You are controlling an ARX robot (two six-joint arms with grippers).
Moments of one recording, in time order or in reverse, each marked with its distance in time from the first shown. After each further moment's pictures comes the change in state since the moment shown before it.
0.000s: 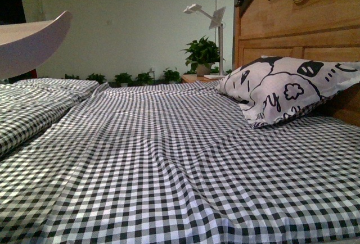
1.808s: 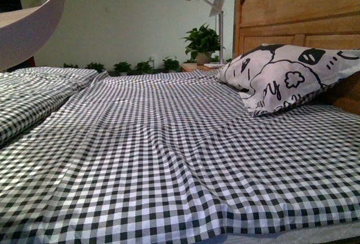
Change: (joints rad) left arm -0.018 -0.091 -0.098 0.000 0.001 -0.060; right arm 0.035 -0.061 -0.032 -0.034 -0.034 0.019
